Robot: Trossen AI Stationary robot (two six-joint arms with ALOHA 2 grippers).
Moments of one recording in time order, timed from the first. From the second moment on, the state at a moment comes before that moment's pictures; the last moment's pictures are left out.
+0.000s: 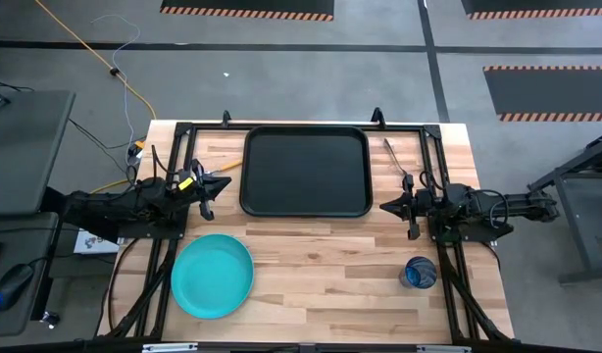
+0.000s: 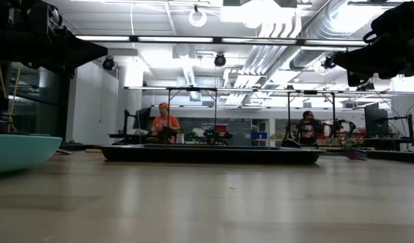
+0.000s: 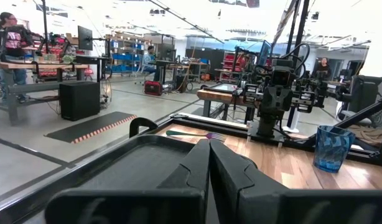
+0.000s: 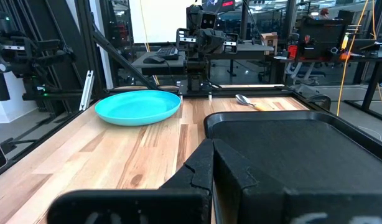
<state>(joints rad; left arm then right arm) 0.00 0.01 0.01 0.13 -0.35 -0.05 0.06 0.04 0.01 0.02 0.05 0.00</state>
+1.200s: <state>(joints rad) 0.00 0.01 0.01 0.13 -0.35 -0.05 -0.03 0.37 0.10 0.32 0.71 0.19</state>
